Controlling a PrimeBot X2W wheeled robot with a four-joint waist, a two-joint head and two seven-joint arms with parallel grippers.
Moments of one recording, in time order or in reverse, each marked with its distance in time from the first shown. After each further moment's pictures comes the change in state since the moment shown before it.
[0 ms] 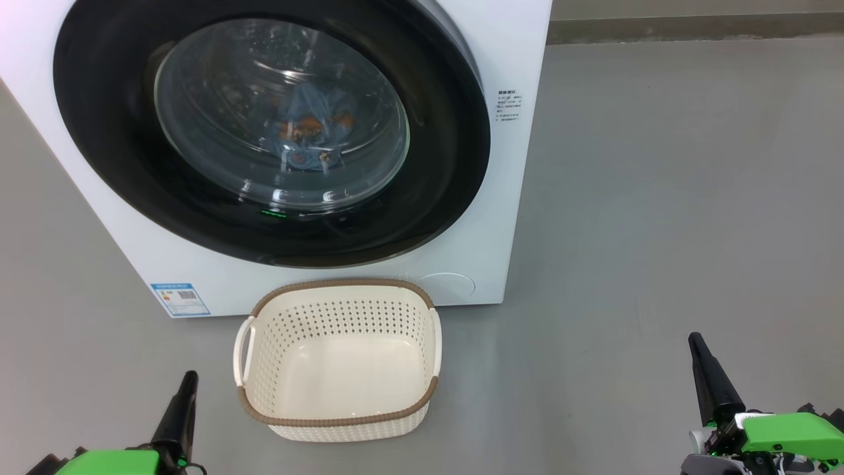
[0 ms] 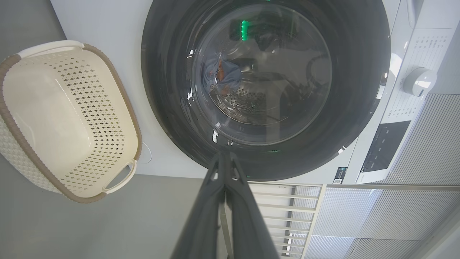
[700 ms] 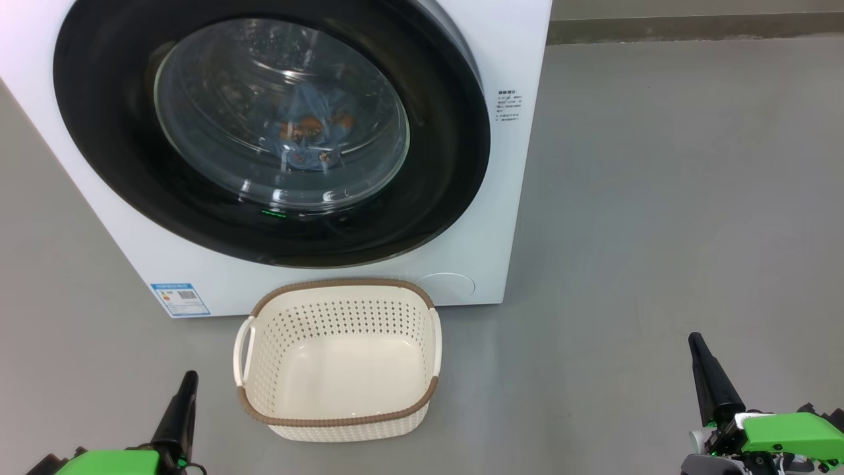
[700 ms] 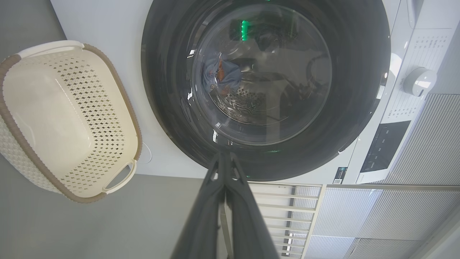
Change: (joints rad) left arm 0.000 0.000 0.000 0.000 0.000 0.000 0.000; right arm 0.000 0.000 0.000 0.000 0.000 0.000 0.000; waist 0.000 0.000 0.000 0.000
